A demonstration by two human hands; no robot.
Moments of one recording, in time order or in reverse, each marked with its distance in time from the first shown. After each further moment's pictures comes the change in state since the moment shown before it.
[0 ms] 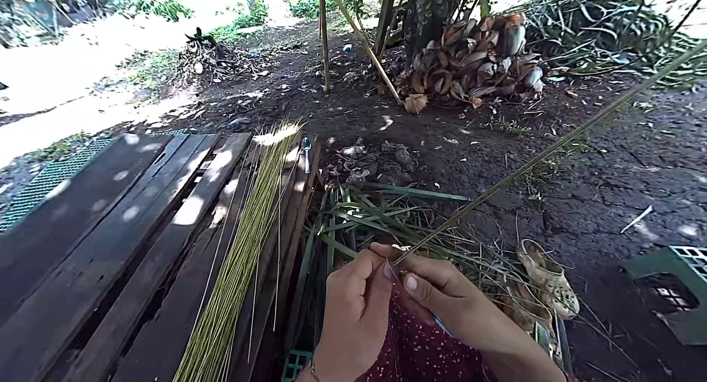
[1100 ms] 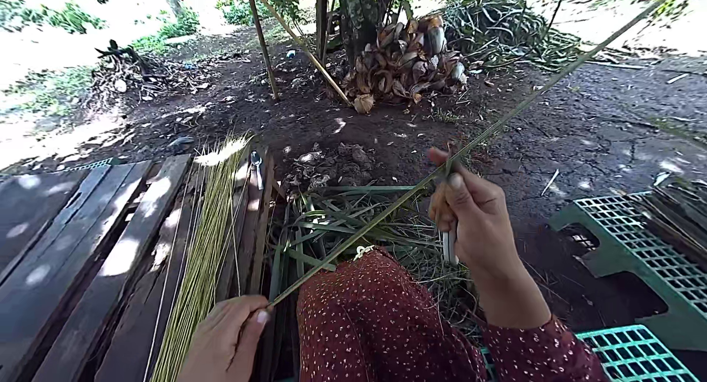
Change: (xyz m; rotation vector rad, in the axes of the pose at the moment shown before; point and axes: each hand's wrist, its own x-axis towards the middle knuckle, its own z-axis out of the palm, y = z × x) left_hand -0.010 -0.013 -0.110 0.604 -0.390 -0.115; right_hand -0.003 -0.037 -0.077 -0.368 0.714 -0.247
